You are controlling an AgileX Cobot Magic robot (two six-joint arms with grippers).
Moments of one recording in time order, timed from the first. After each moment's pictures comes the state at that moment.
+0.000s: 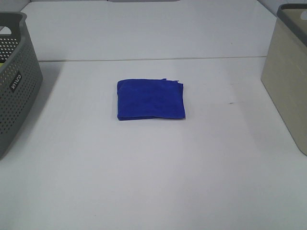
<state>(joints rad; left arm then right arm) 0.12 0.00 -0.50 -0.03 1.05 0.01 -0.01 0.00 -0.50 0.02 1.05 0.01</state>
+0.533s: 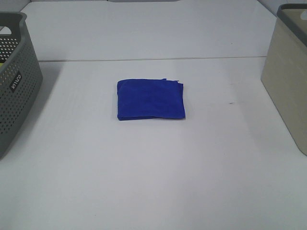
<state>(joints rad) 0.12 0.00 -0.50 -0.03 1.05 0.01 -0.01 0.00 -0.50 0.02 1.05 0.01</state>
